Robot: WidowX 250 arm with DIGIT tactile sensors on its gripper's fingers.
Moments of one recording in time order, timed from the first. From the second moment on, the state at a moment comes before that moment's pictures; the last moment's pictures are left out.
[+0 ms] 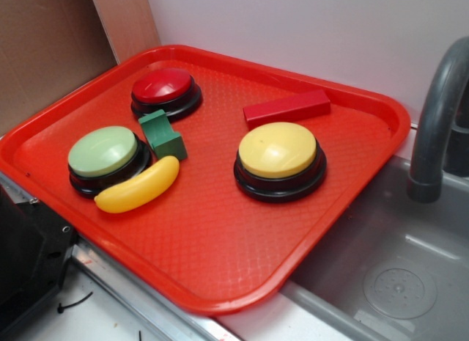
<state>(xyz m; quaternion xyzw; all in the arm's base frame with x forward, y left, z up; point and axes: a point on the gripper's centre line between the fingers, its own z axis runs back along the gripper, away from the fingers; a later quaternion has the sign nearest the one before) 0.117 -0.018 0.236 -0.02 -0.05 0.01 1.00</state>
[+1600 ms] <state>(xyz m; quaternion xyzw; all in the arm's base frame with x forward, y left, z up) 0.237 -0.121 0.065 0.05 0.02 -0.23 0.97</state>
